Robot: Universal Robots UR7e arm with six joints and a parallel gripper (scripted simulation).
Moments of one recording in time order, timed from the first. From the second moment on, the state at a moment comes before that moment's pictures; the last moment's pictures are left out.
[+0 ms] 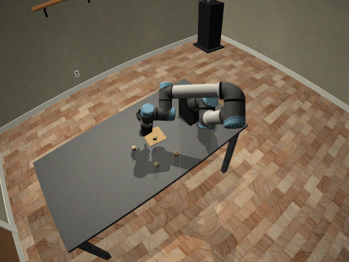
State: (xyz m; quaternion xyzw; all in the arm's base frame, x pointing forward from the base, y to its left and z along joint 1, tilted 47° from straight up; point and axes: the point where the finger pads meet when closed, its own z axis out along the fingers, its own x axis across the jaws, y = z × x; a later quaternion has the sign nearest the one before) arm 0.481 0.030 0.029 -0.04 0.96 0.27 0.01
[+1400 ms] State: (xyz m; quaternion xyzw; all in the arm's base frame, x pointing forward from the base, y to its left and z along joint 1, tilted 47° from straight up) arm 0.576 0.038 0.013 -0.04 0.96 0.27 0.00
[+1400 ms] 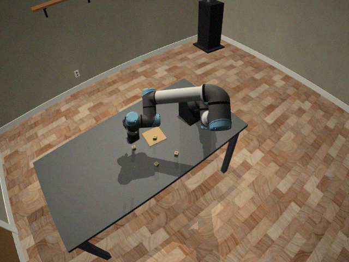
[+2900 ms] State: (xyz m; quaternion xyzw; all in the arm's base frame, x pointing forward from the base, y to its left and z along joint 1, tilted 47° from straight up) arm 0.519 0.149 0.193 -0.10 0.91 0.39 0.03
